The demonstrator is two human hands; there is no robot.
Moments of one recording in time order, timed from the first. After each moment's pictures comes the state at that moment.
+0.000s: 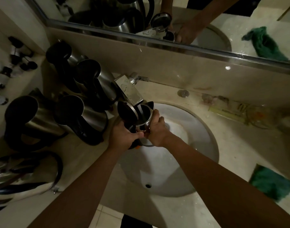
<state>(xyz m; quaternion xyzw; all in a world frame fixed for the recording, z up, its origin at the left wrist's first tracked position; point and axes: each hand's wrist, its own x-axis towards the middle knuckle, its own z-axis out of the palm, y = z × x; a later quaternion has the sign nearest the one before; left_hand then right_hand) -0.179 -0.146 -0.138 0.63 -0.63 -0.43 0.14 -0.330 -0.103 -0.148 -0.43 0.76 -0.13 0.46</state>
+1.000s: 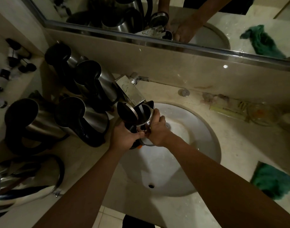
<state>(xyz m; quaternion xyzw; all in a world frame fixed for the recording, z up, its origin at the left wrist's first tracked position) -0.175 -0.150 -0.136 0.62 -0.65 -0.42 0.15 -0.324 -0.106 -0.154 -0.43 0.77 -0.13 0.45</state>
